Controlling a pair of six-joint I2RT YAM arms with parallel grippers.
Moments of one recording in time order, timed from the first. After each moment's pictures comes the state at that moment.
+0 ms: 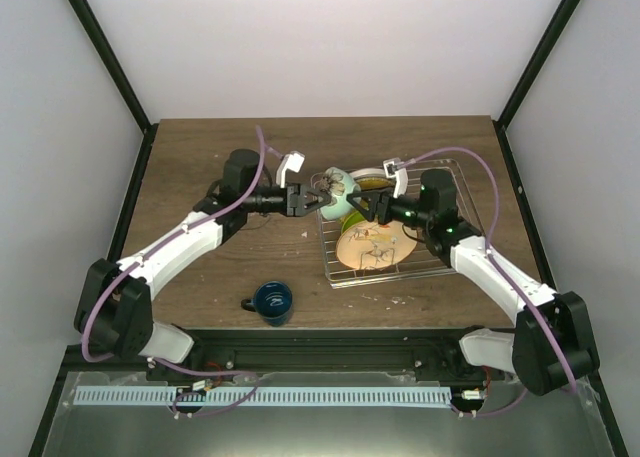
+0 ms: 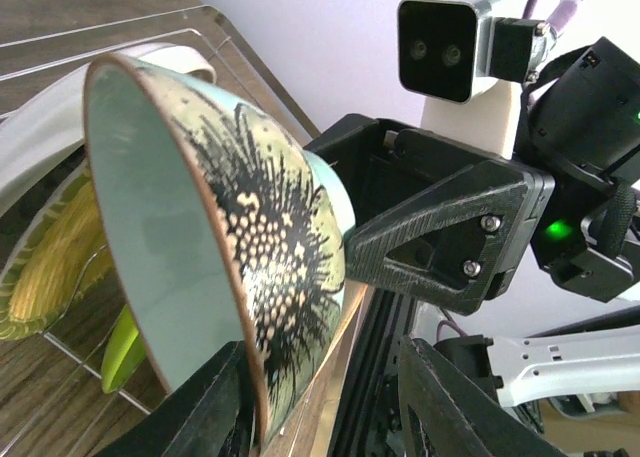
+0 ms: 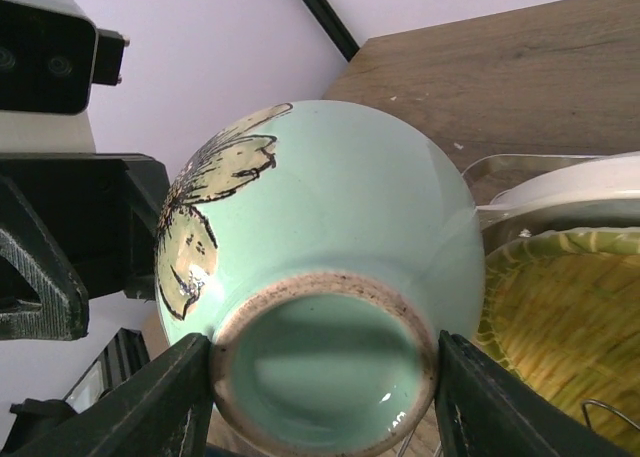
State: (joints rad) left arm -0.50 1.43 1.01 0.05 0.86 -0.58; right arm 0.36 1.22 0.74 0.19 -0.68 0.47
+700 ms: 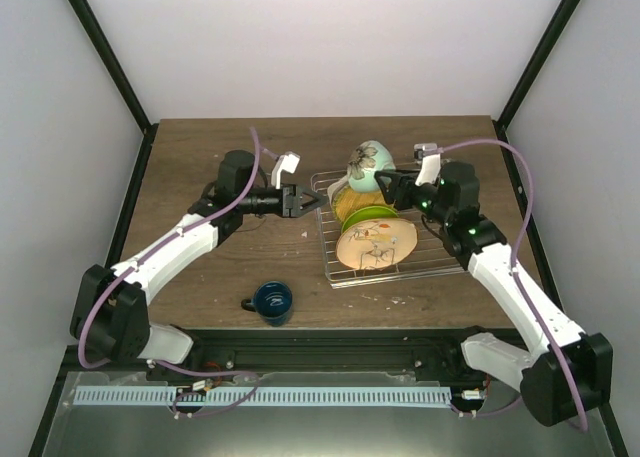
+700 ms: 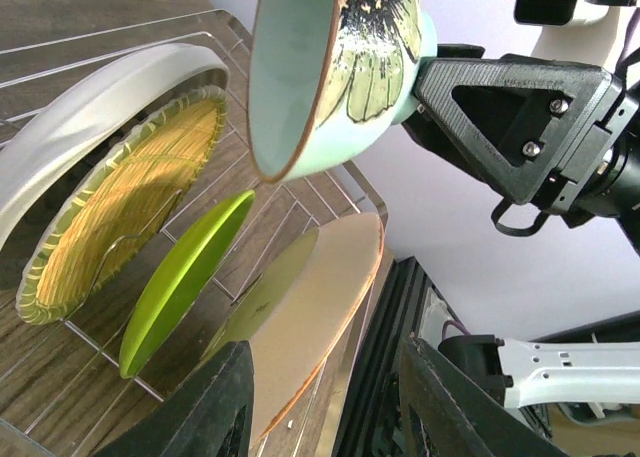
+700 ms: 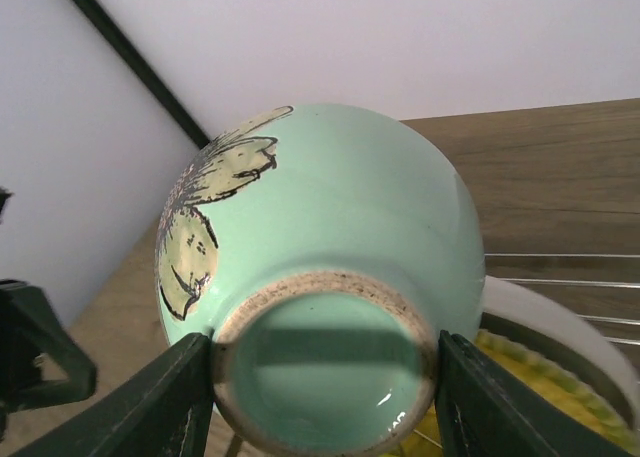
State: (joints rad) left arm -0.48 1.40 0.99 0.02 0.85 -0.56; right arm 0.32 1.08 0.86 -0.05 -0.35 0.37
